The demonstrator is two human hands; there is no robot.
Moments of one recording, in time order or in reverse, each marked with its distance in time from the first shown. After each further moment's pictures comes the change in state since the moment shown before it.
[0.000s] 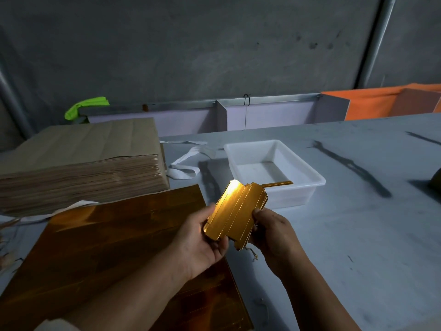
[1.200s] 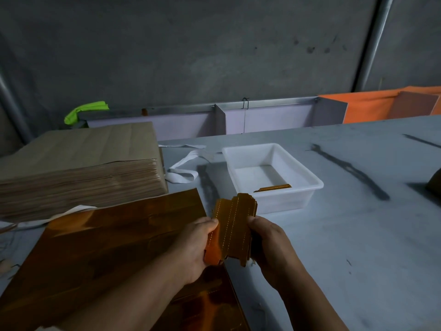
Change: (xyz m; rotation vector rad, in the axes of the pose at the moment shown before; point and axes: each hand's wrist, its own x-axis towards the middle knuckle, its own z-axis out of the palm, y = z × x) left_hand 0.005 -0.002 0.002 0.426 0.104 0.176; right_hand -0.008 0.007 0.000 0.044 -0.065 0.032
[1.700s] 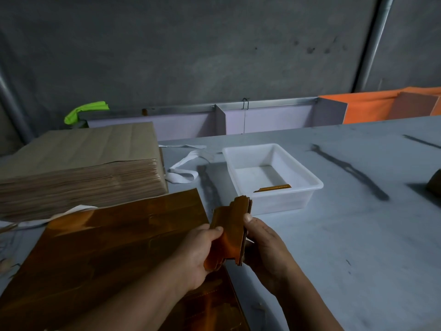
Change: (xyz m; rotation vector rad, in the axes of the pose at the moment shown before) left_hand -0.006 -0.009 0.004 0.061 -0.026 0.004; right_hand -0.004 0.006 0.003 0.087 -0.101 -0.050
